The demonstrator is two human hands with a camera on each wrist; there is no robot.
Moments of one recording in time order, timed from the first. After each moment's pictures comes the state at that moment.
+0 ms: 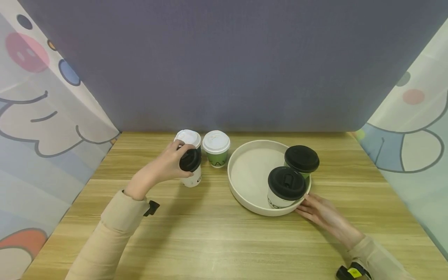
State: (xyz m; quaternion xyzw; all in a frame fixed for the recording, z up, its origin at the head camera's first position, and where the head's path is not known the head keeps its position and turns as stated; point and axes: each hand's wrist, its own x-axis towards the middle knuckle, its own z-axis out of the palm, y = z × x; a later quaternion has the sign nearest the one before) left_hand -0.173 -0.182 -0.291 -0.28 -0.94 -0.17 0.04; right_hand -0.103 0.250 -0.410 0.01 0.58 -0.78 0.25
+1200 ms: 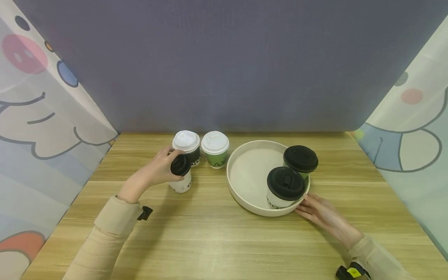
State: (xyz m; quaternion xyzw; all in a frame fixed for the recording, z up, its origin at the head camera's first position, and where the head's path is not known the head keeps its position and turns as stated) left_hand -0.179 -0.207 -0.315 -0.25 -0.95 -0.17 0.01; right_hand -0.104 0.252 -0.412 -0.01 0.56 -0.78 0.26
